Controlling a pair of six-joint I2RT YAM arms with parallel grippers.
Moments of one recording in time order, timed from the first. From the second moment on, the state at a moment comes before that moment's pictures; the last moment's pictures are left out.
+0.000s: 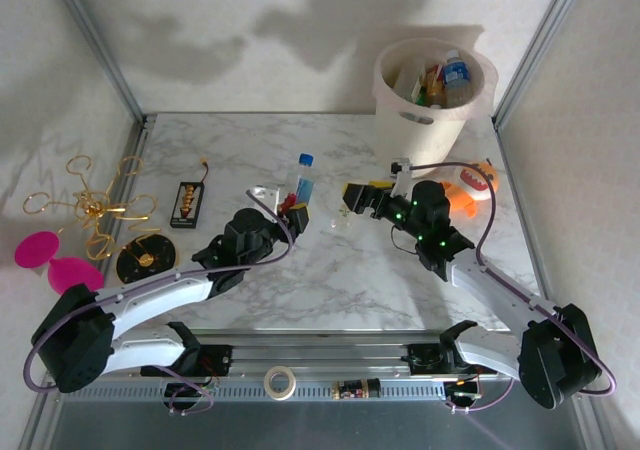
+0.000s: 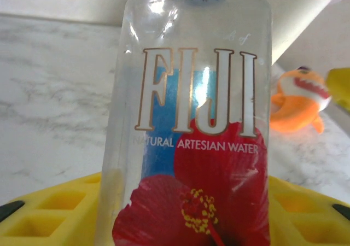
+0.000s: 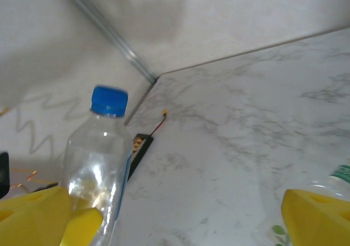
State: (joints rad) left arm -0.74 1.18 0.58 0.36 -0.21 -0.40; right arm 0.53 1.13 0.67 0.29 -0.30 0.59
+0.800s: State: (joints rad) left arm -0.82 1.17 0.55 0.48 -0.16 -0.37; right arm 0.68 1.38 0.79 0.52 -0.45 0.67
